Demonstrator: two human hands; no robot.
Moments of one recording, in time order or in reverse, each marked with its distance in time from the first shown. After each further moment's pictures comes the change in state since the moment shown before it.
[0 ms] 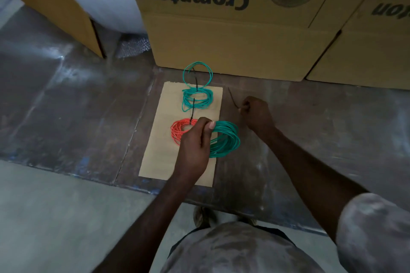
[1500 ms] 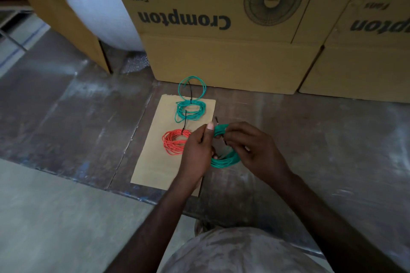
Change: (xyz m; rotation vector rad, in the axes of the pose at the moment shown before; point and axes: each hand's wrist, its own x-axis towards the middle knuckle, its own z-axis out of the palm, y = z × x) left_hand 0.010 0.058 0.046 -0.202 0.022 -0.258; right_hand -0.115 -0.036 -0.116 0.318 0.013 -0.732
